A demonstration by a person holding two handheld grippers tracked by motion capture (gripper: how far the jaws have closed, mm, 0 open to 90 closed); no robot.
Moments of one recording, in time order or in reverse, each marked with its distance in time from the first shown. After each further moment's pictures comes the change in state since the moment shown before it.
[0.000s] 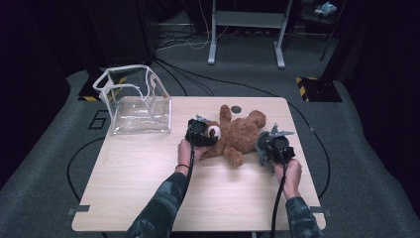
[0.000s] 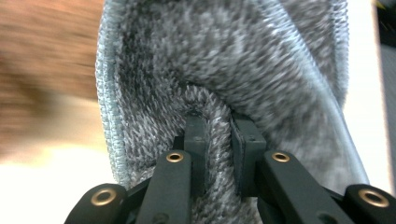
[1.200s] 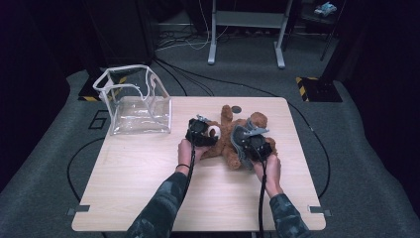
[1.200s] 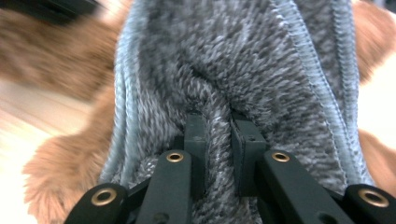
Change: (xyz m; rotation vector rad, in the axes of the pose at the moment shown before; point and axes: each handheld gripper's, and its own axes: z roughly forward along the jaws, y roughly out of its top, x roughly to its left) left arm -0.002 0.002 0.000 0.011 0.011 -0.004; right arm 0.072 0.024 -0.010 -0.079 0.115 -0.167
